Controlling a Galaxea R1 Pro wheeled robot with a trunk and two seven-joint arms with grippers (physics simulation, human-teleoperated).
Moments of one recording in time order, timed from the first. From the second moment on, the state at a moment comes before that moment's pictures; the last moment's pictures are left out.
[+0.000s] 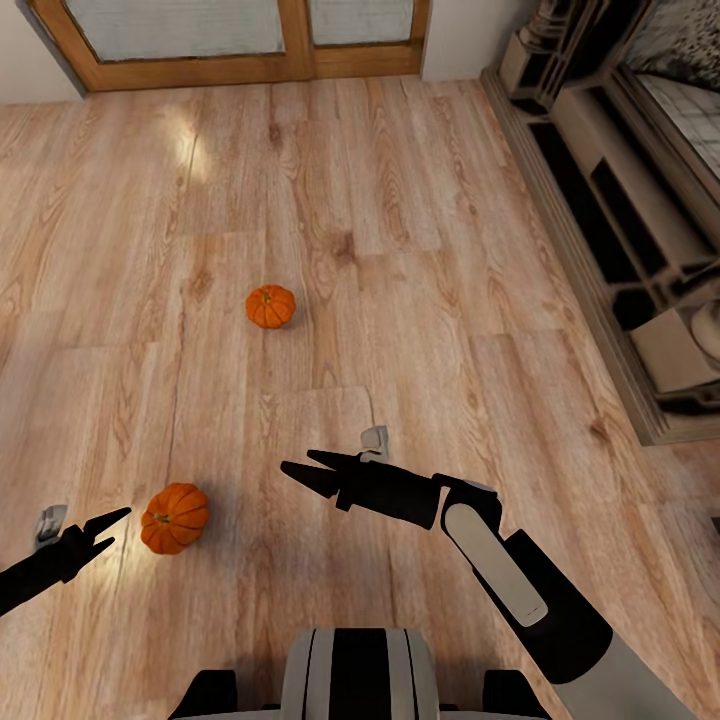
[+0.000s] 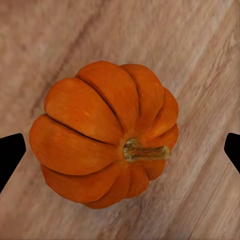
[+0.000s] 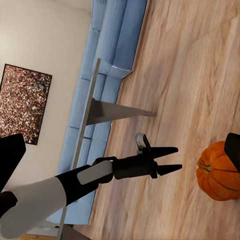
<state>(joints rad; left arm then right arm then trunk) -0.54 0.57 0.25 -0.50 0.77 0.58 -0.85 -0.61 -0.08 0.57 -1.54 -1.01 0.56 0.43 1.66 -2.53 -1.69</state>
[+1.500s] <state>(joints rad) -0.54 0.55 0.25 -0.53 0.75 0.56 -0.85 -0.61 -0.08 0.72 -1.55 -1.00 0.65 0.32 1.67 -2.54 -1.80</state>
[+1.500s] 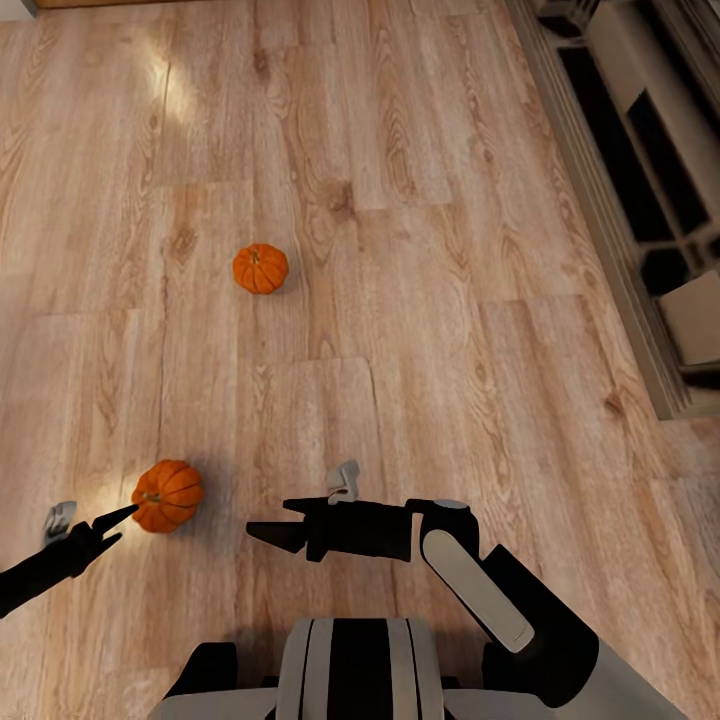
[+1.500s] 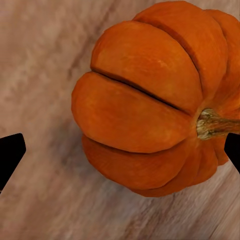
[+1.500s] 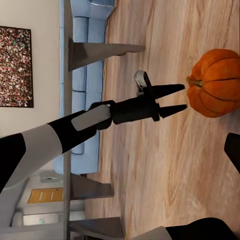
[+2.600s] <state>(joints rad) -0.54 0.55 0.25 -0.55 0.75 0.56 -0.85 -0.61 -0.08 0.72 -1.55 -1.00 0.65 0.32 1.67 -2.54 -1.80</state>
